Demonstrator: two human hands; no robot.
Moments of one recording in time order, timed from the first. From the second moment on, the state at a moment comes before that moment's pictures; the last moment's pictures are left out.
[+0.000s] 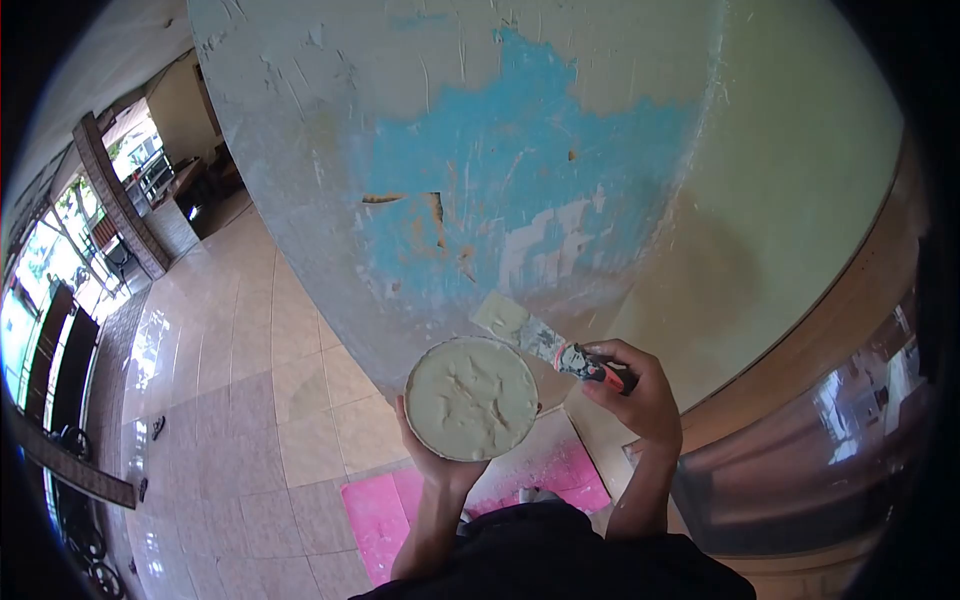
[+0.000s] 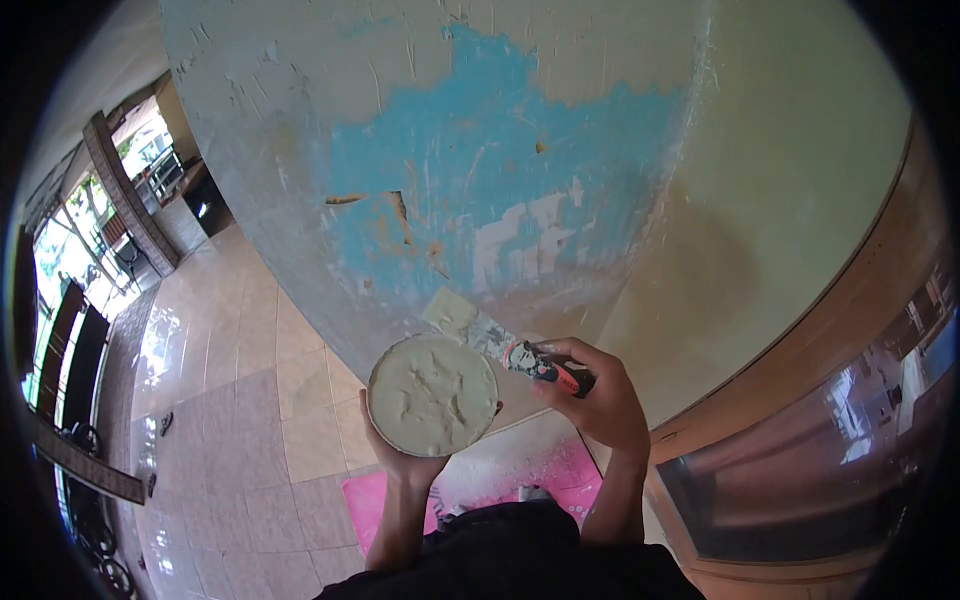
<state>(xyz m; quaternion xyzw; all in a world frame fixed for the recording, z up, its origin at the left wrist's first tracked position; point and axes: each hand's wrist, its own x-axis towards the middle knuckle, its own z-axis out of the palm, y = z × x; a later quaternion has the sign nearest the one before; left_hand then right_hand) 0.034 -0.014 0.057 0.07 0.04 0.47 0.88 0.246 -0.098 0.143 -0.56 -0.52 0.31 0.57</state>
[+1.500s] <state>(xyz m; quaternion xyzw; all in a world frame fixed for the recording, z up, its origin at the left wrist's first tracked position) 0.078 -0.011 0.055 0.03 0.07 0.42 0.91 0.304 -0.106 0.096 -0.48 -0.52 0.44 0.55</state>
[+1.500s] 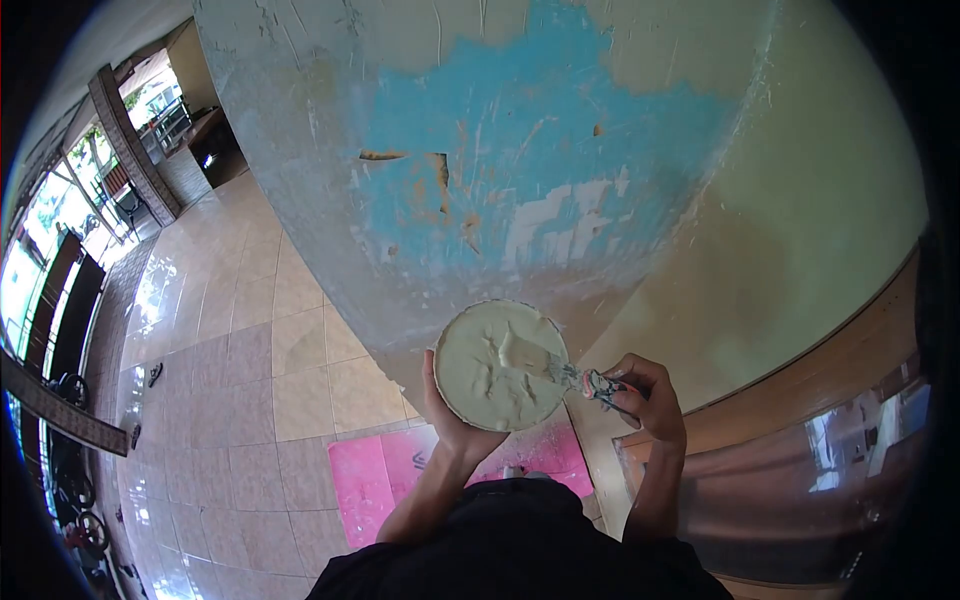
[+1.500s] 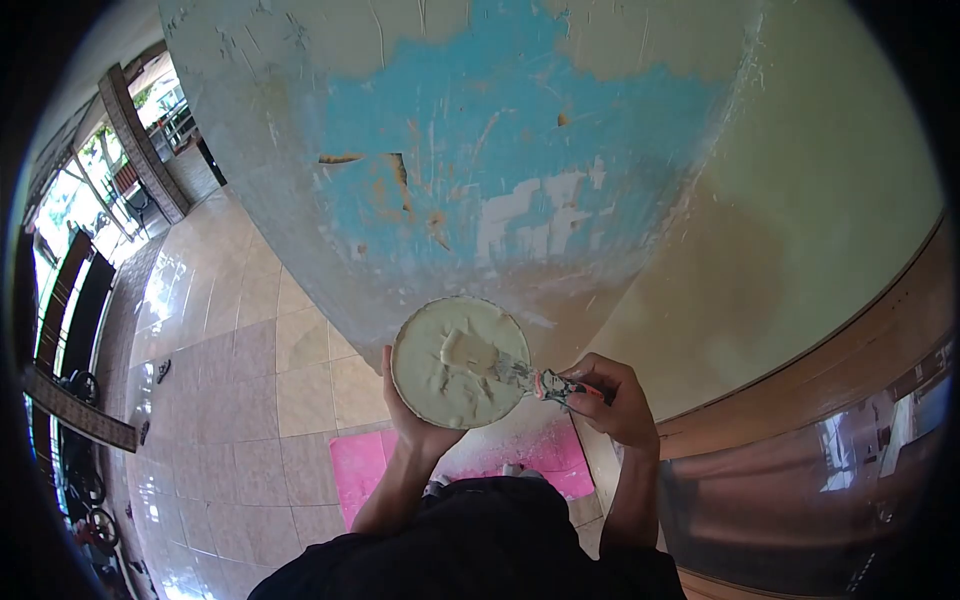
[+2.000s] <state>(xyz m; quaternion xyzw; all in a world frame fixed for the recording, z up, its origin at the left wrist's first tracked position) 0.082 0.001 0.056 0.05 0.07 0.40 0.91 0.305 -0.107 0.098 -0.46 -0.49 0.56 0.48</state>
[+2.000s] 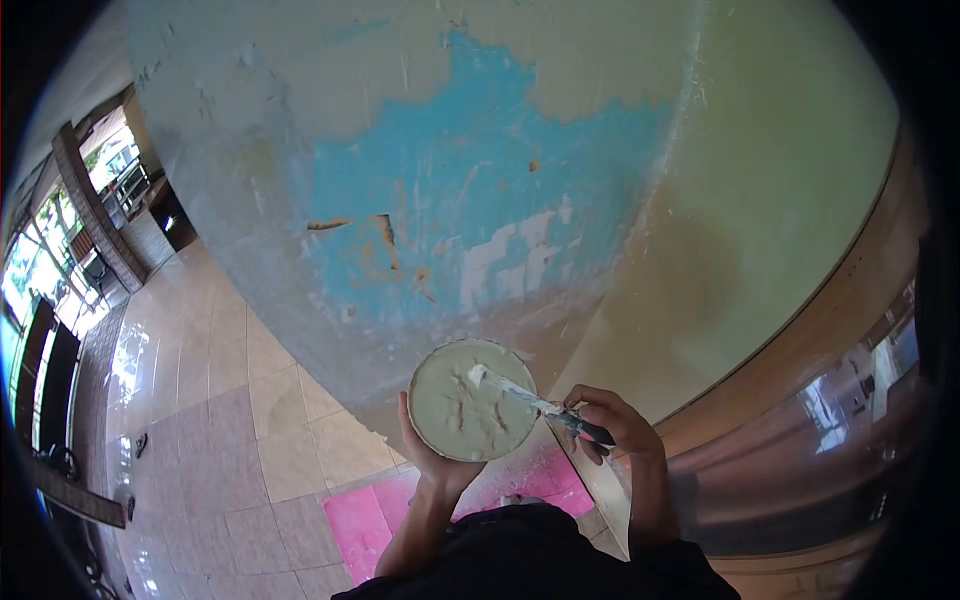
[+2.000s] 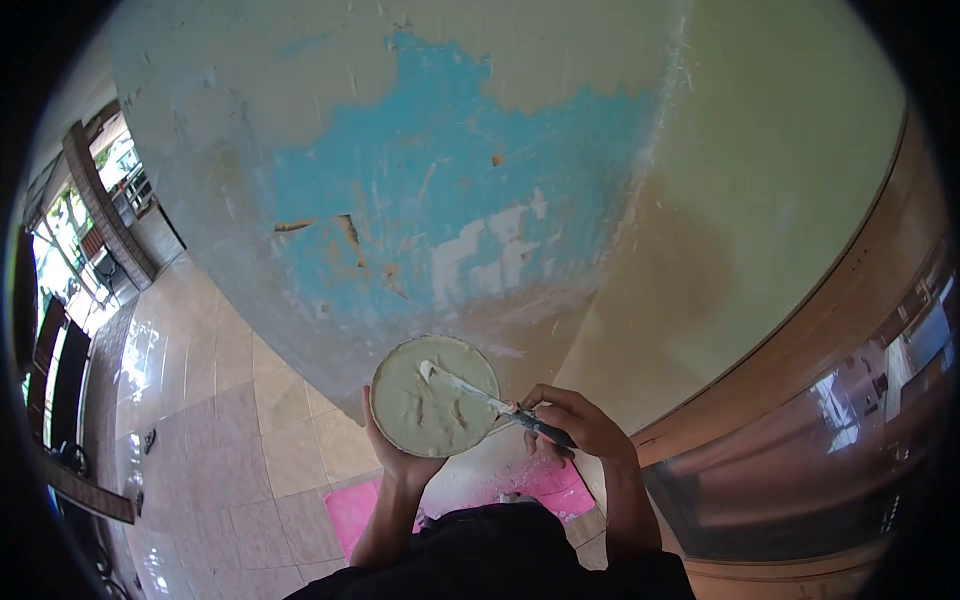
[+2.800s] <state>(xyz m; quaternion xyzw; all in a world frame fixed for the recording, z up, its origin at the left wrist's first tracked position) 0.149 0.001 0.064 0.06 0.07 0.39 0.92 0.353 -0.116 0.096 -0.56 -0.58 0.26 0.53</state>
